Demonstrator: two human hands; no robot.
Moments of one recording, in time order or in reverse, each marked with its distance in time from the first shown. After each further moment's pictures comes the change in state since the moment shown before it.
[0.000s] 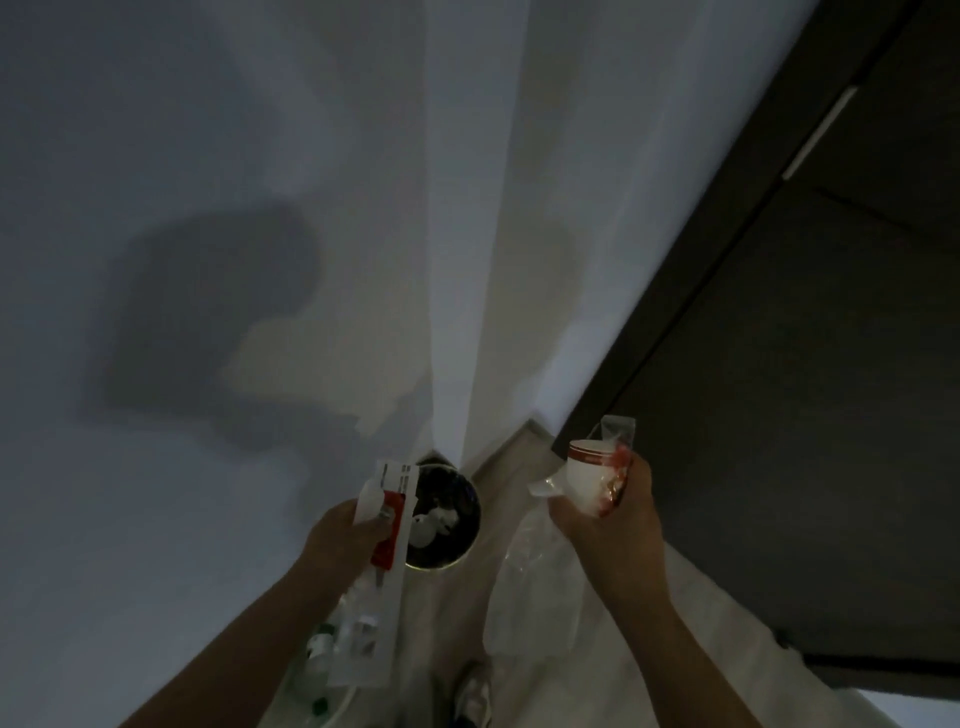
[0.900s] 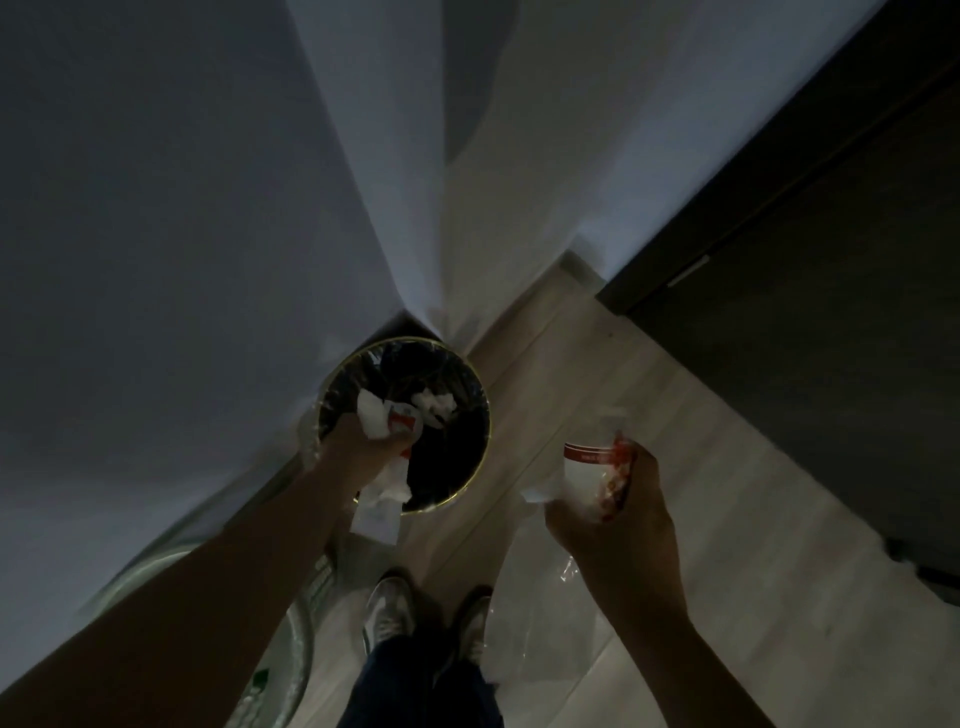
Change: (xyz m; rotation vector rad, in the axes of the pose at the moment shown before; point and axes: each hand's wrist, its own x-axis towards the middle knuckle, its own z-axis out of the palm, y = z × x) left_hand 0.403 -0.236 0.143 0.455 0.023 -0.317; right_hand 0.152 0.351 0.166 -0.190 -0.157 0.284
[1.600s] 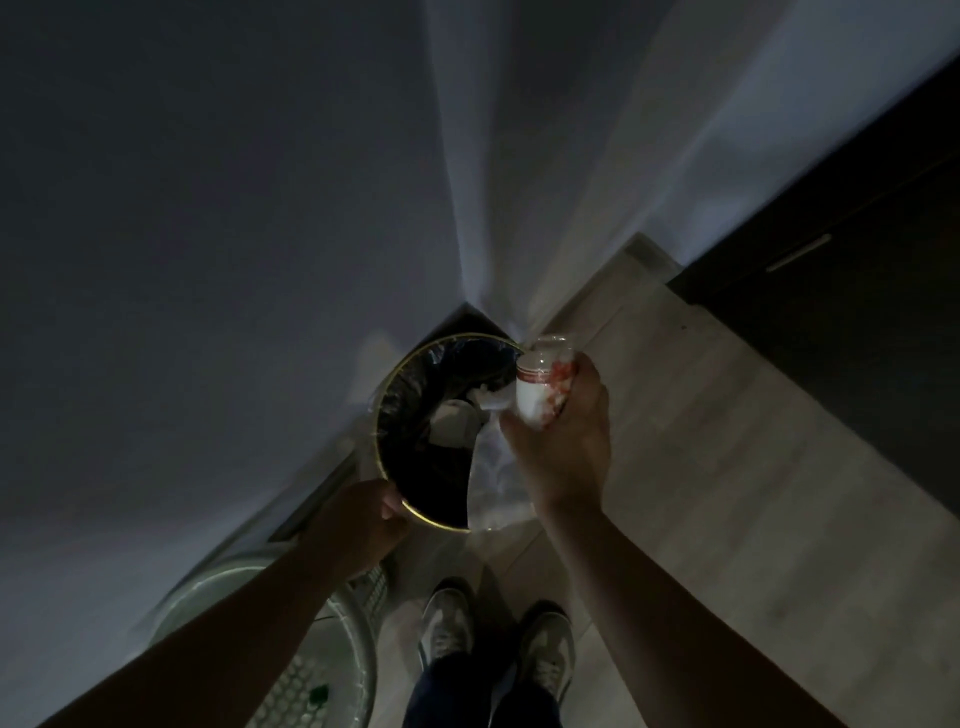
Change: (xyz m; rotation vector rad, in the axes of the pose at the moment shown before) left_hand 0.018 -0.086 -0.039 0.482 -0.108 0.247; right_hand 0.083 -0.027 0.161 -0.093 0.146 -0.140
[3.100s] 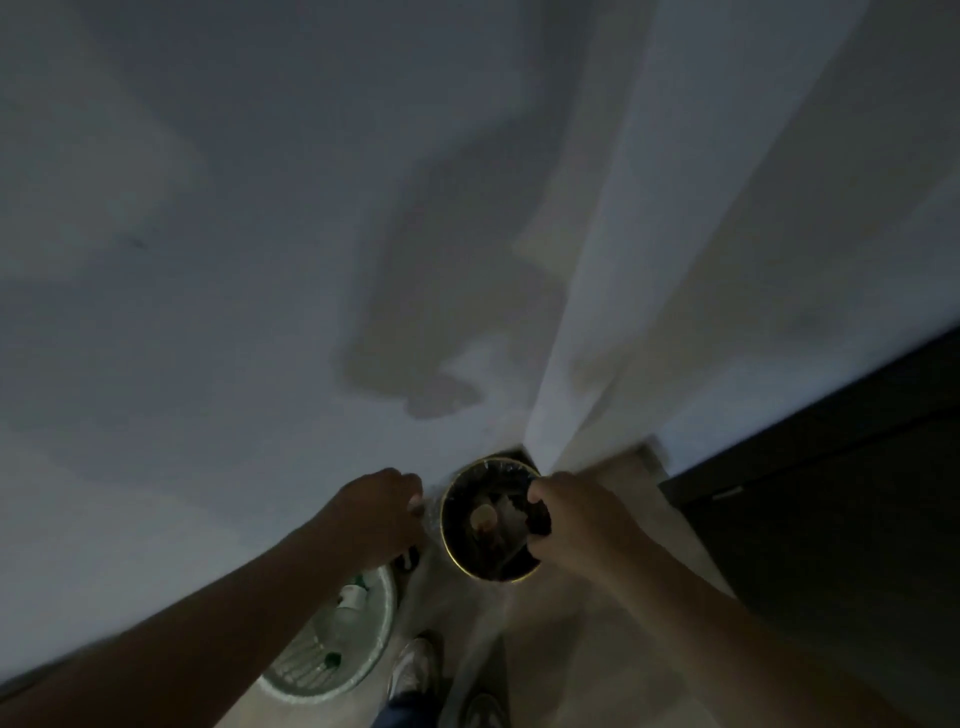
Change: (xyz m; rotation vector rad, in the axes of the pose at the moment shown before) left_hand -0.330 0.109 -0.196 0.110 0.245 0.022; right_hand -0.102 -0.250 -0.249 -0.850 -0.755 -0.764
